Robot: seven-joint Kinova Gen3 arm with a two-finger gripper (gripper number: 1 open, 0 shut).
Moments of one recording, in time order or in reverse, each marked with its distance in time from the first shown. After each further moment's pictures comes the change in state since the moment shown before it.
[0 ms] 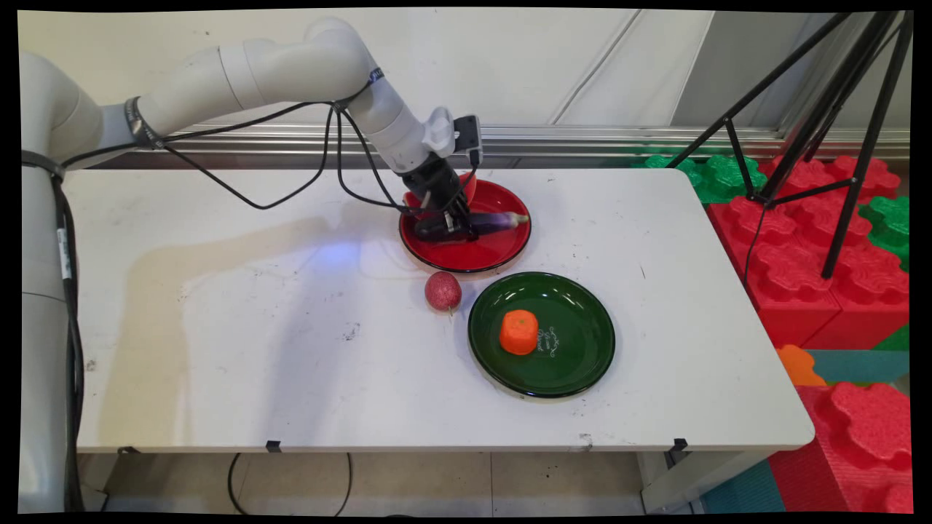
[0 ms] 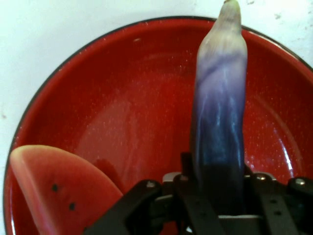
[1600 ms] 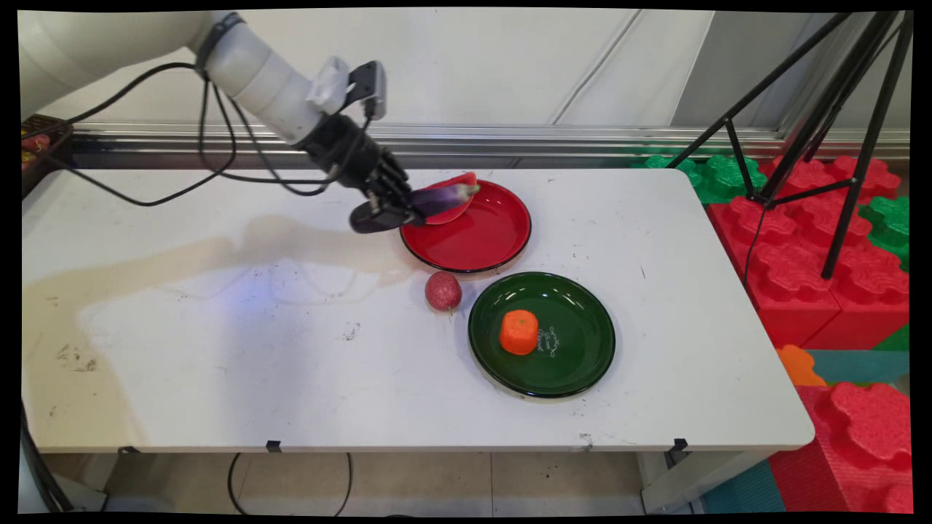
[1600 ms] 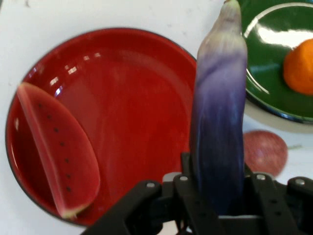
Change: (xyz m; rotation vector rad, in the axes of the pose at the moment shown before) arm -0.067 0.052 -0.146 -0.030 0.152 -0.045
